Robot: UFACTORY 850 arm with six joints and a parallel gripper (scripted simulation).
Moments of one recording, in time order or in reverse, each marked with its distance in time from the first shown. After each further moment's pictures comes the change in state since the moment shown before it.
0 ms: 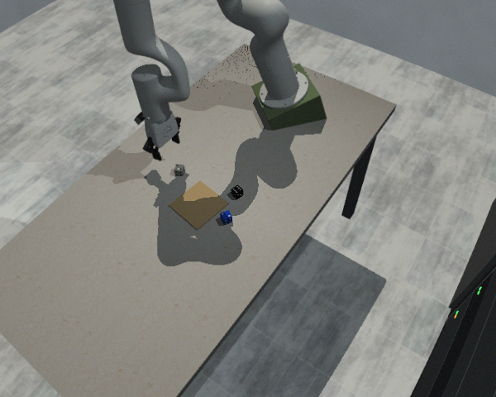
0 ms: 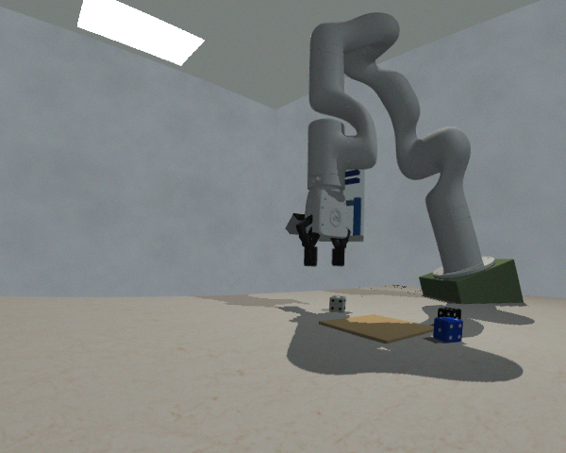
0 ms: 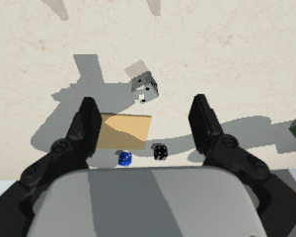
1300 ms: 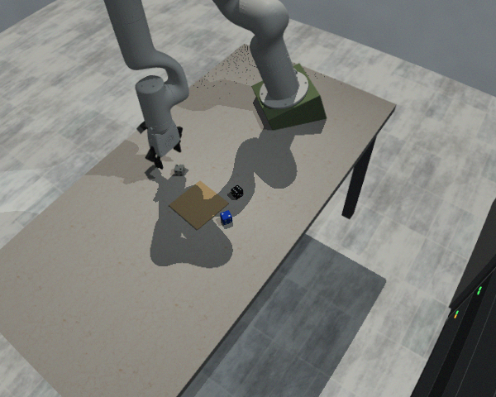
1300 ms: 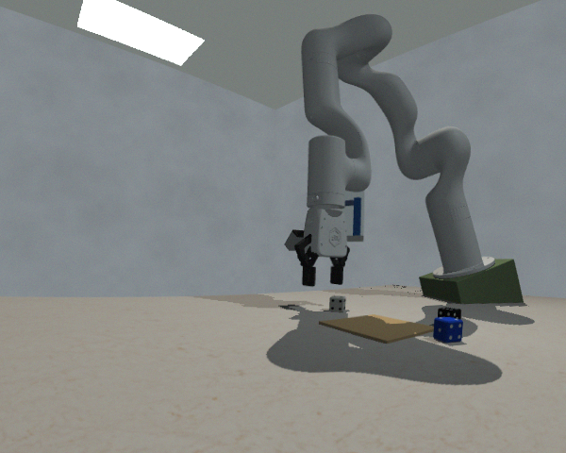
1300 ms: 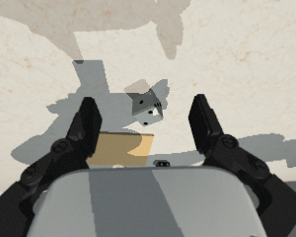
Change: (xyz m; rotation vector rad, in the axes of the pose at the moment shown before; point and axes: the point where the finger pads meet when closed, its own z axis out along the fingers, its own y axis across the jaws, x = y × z) arm 0.001 -0.002 0.041 0.004 0.014 0.002
